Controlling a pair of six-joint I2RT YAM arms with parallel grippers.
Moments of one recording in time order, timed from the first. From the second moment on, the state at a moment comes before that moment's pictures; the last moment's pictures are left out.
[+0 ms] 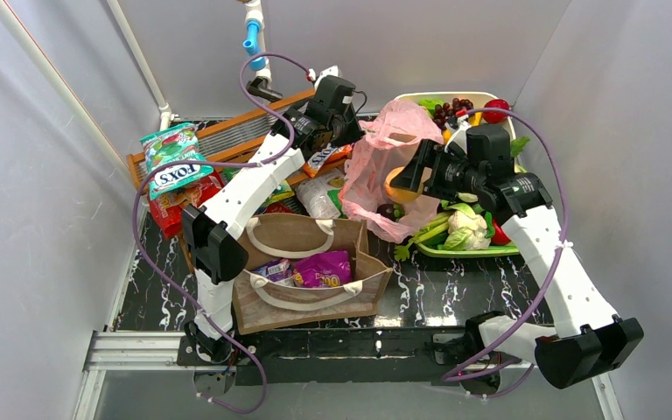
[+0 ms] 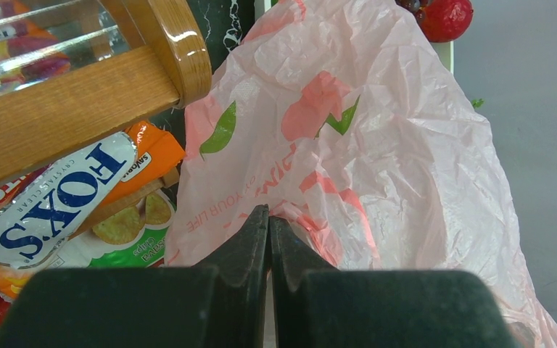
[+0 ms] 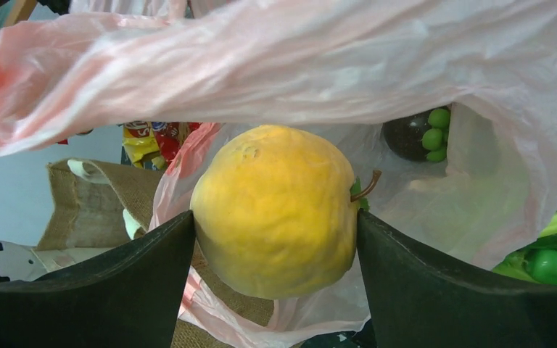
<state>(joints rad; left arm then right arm) -0.68 1.96 2.14 -0.79 -0.19 -0.76 0.35 1.15 1.28 -0.73 -0.39 0.57</state>
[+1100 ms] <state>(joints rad) -0.68 1.93 2.05 -0.78 -0.20 -0.76 0.43 1.00 1.34 -0.88 -0.03 0.39</state>
